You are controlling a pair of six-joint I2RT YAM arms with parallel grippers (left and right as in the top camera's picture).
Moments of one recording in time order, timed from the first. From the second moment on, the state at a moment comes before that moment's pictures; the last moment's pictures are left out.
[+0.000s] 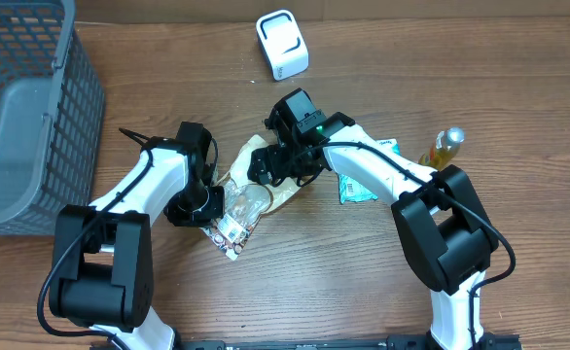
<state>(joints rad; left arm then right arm) -0.16 1.81 1.07 -0.96 0.09 -0.19 0.59 2.09 1.50 -0.62 -0.37 0.33</state>
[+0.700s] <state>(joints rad) -0.16 1.81 1.07 -0.95 0.09 -0.19 0.57 2.08 1.63 -0.74 -0.40 0.29</state>
